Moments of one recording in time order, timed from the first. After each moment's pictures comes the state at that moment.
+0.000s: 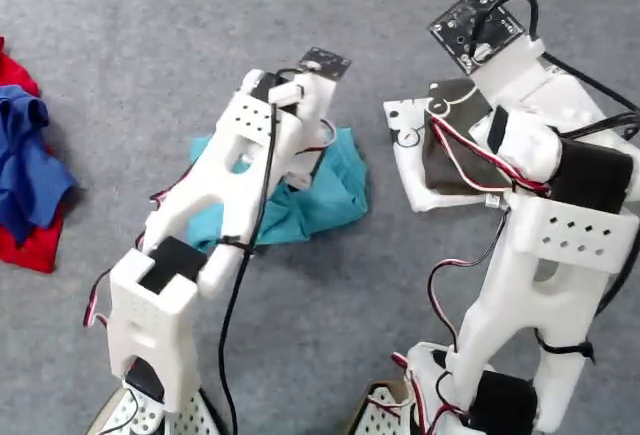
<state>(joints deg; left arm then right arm) 23.5 21.6 -21.6 89.5 3.3 14.0 -24.7 -8.0 86.0 50.6</state>
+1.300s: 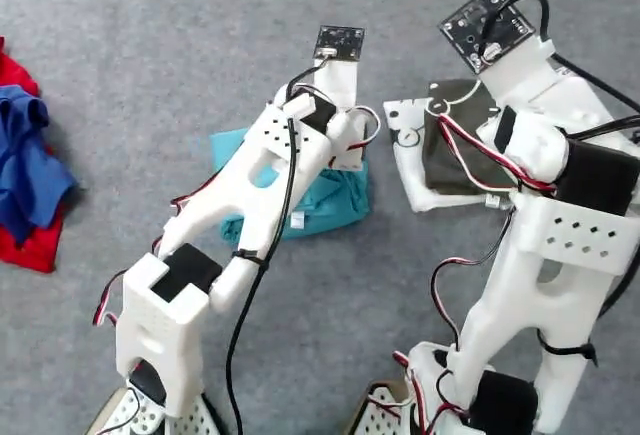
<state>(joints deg) 28.9 21.6 -21.1 72.0 23.7 15.0 -24.7 -8.0 85.8 50.6</state>
